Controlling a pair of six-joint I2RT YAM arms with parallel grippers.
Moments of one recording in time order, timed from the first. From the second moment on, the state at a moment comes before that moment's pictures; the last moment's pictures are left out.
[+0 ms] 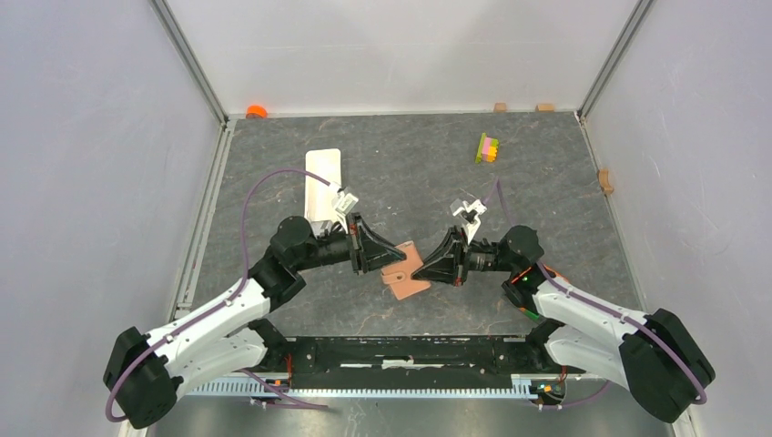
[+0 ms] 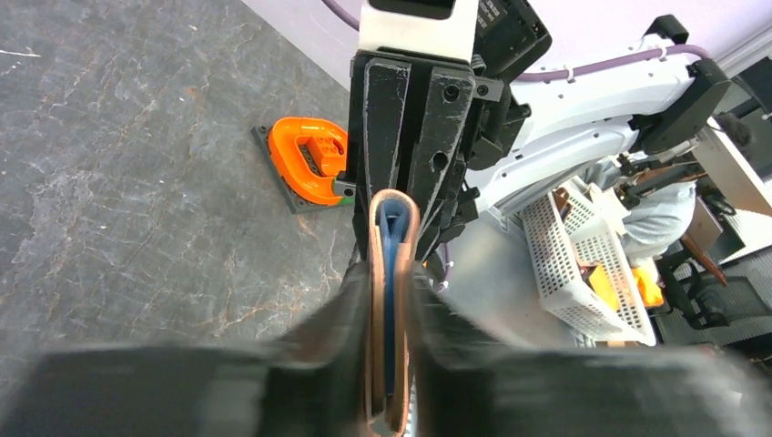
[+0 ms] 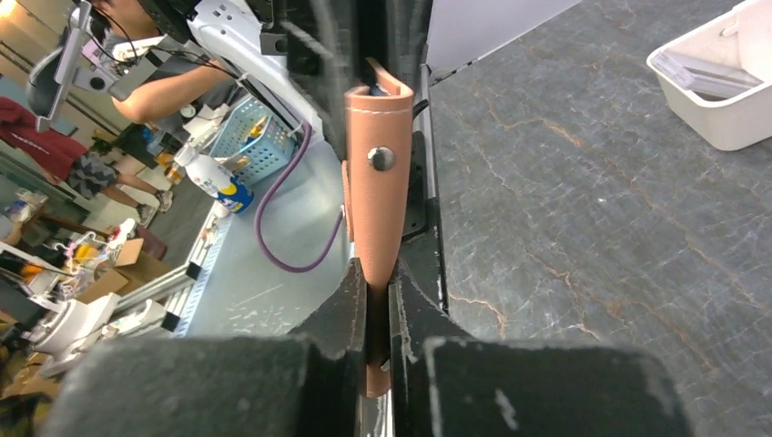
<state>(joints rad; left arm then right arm) -0.74 0.91 0.53 0.40 0.60 -0.68 0.63 1.03 0.33 0.84 -0.92 0.67</state>
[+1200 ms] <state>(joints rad) -0.97 1.03 0.81 -0.36 0.44 -0.25 0.61 1.08 0.65 -0.23 -0.95 0.23</state>
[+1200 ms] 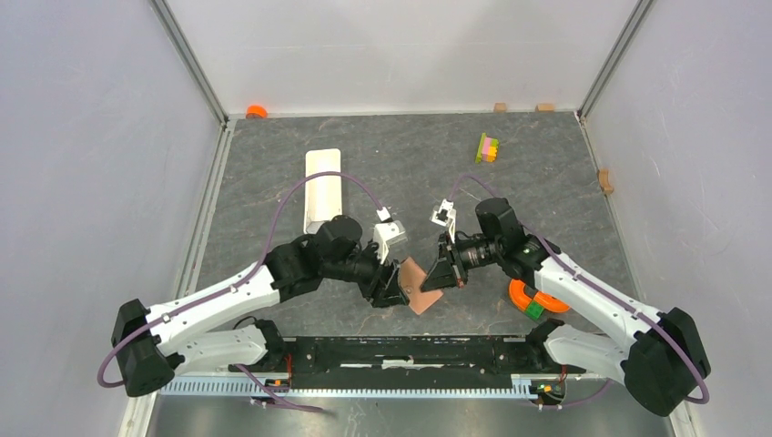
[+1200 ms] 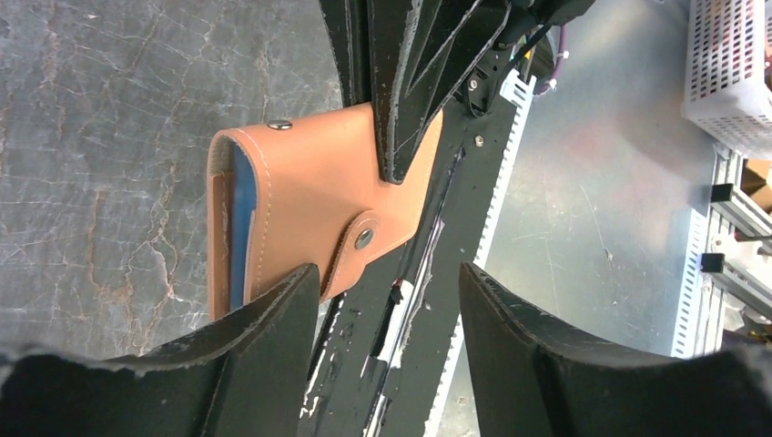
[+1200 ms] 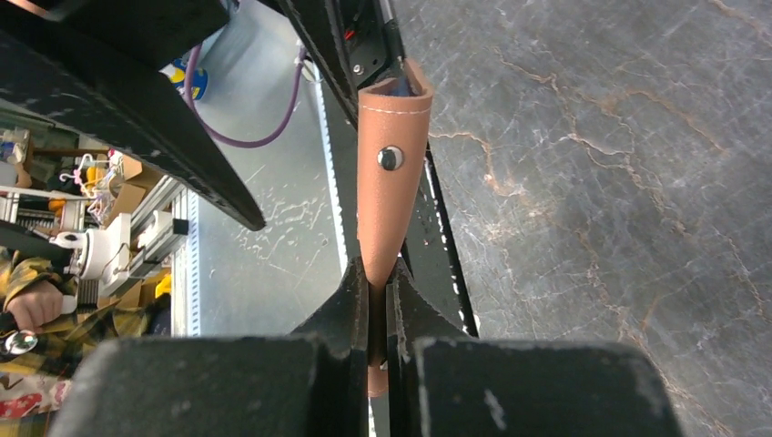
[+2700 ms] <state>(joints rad) -1.17 1.15 0.82 -0.37 0.37 -0.22 0.63 1.08 0.63 -0.27 -0.99 0.27</state>
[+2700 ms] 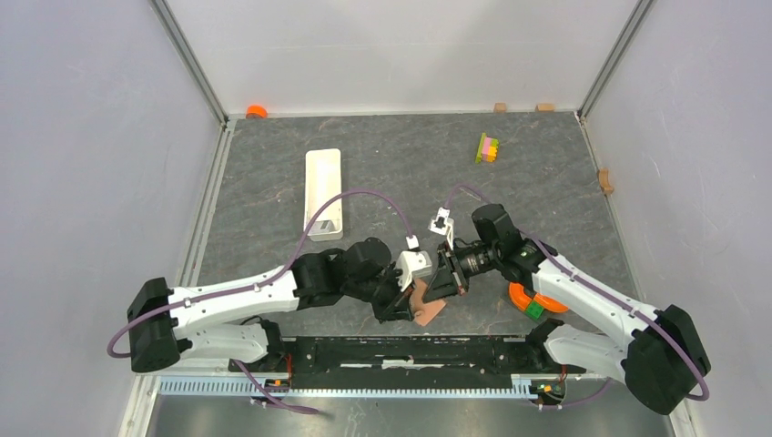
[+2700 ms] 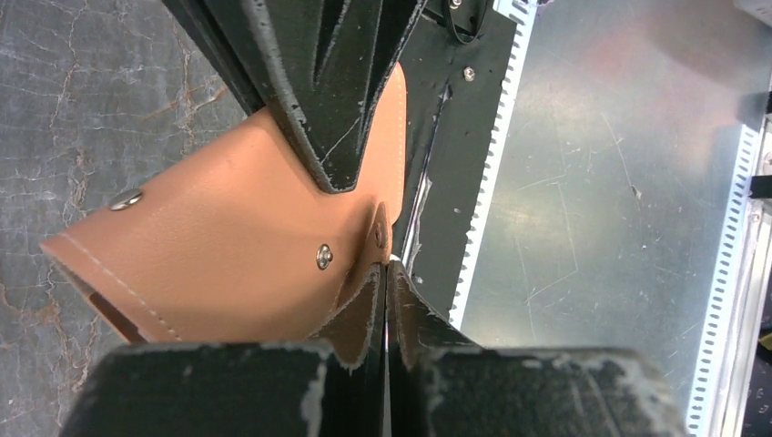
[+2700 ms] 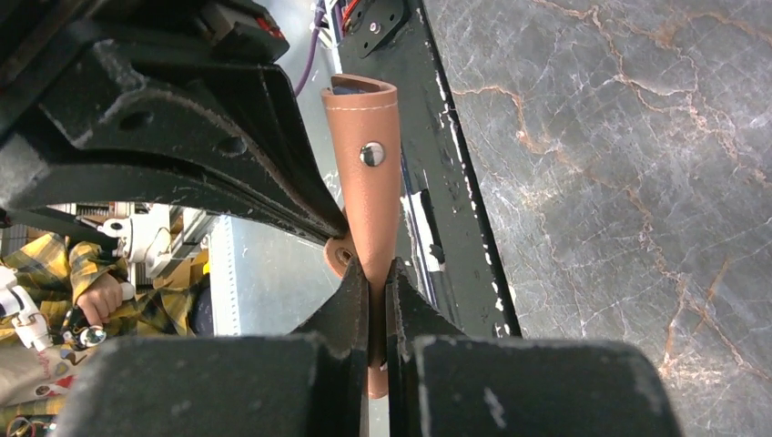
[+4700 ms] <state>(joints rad) -0.92 1.15 0.44 0.08 0.32 -0.85 0.58 1.04 0.27 0.06 -0.51 0.38</state>
